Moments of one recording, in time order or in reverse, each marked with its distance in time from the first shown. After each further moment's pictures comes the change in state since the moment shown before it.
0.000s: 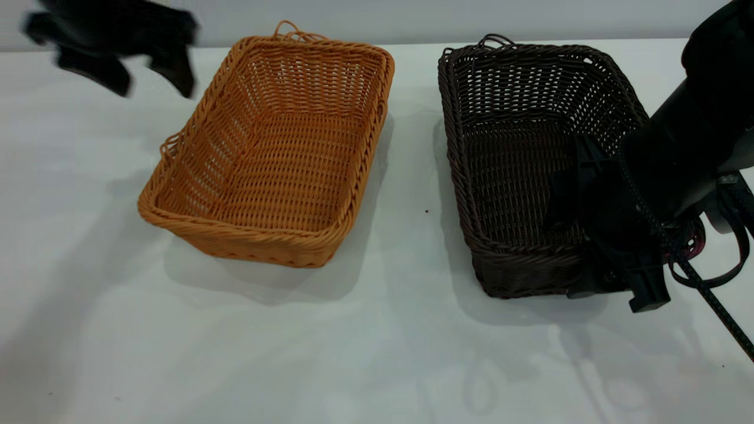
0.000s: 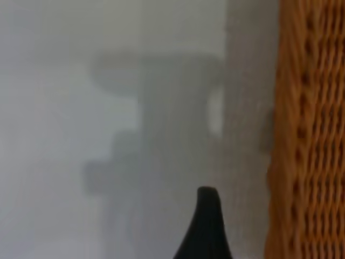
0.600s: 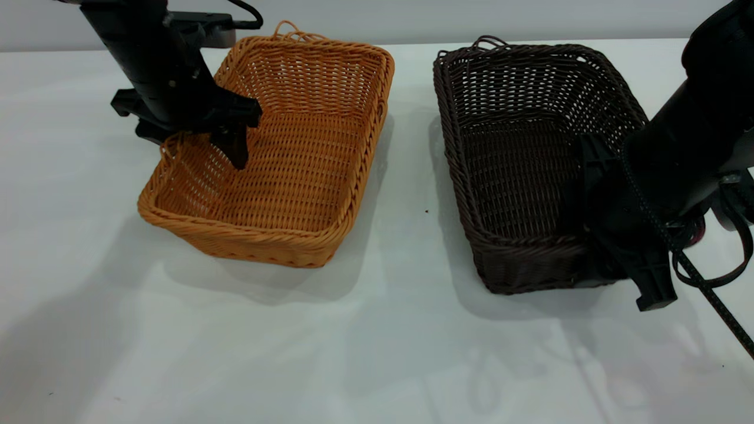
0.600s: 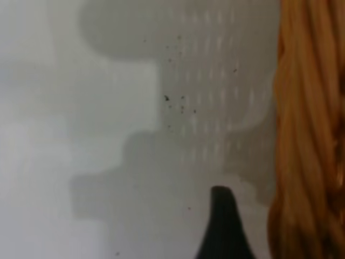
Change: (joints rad) left arm -0.050 0.222 -0.111 0.000 -0.002 0.015; right arm 0.000 0.000 0.000 0.000 -0.042 -0.006
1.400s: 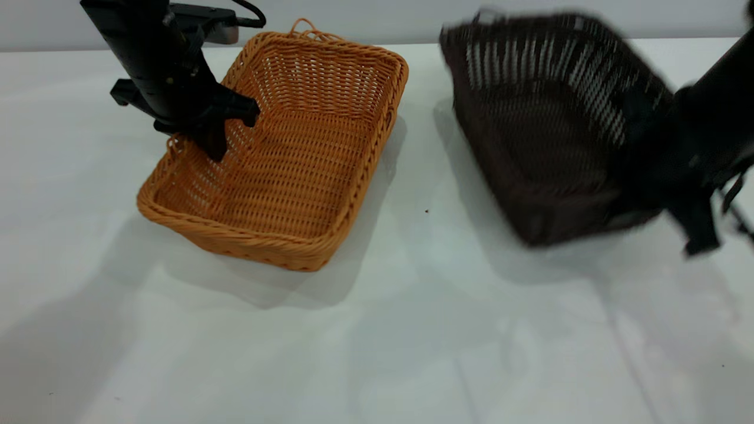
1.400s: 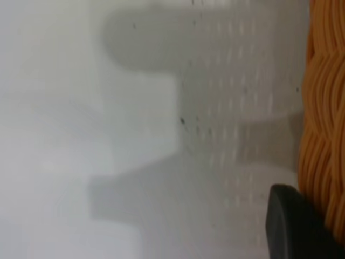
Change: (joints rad) left arm -0.003 -0.002 -0.001 0.108 -0.033 0.017; right arm -0.197 -0.074 -0.045 -0.091 0.047 -0.194
